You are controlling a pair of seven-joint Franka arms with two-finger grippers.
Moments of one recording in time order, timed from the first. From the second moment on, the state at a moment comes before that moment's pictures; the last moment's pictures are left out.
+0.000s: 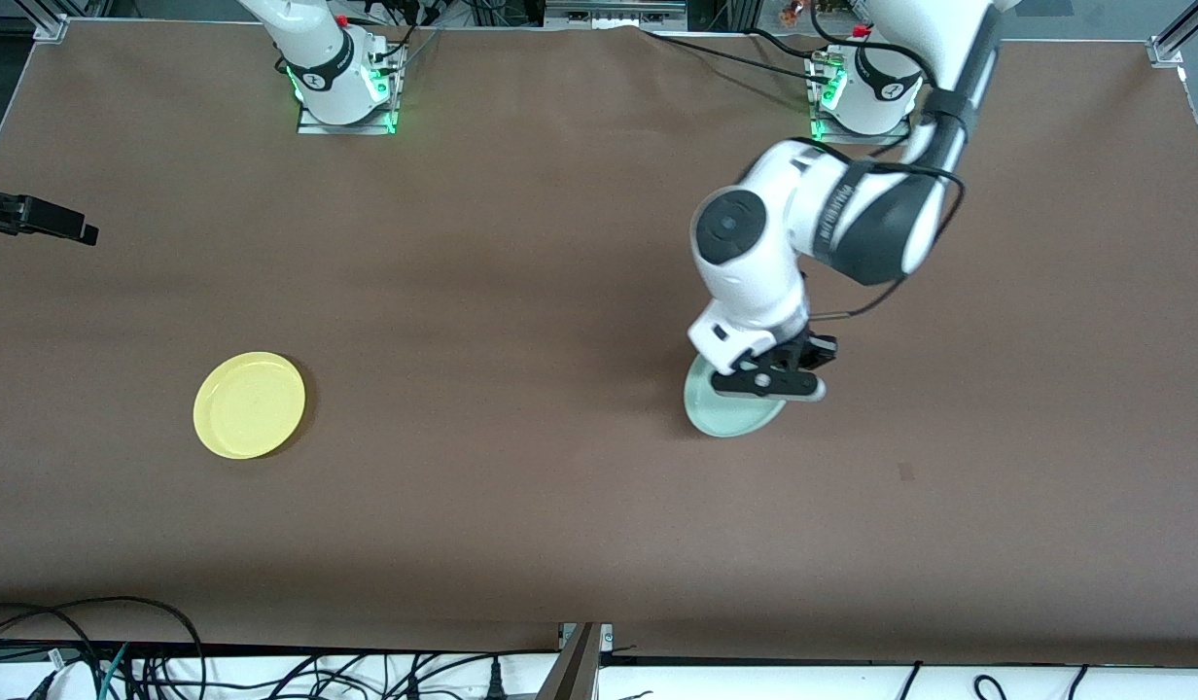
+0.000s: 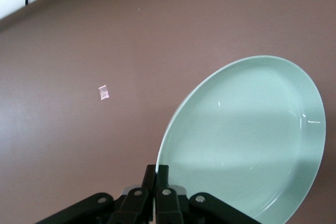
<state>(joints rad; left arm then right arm) -0.54 0.53 -0.05 -1.41 0.45 1.80 -0.53 -0.11 0.10 -0.06 -1.56 -0.01 1.46 -0.04</state>
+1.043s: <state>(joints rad) -0.95 0.84 -0.04 -1.37 1.22 1.77 -1.02 -0.11 0.10 -0.06 -1.56 -0.01 1.46 -0.04</state>
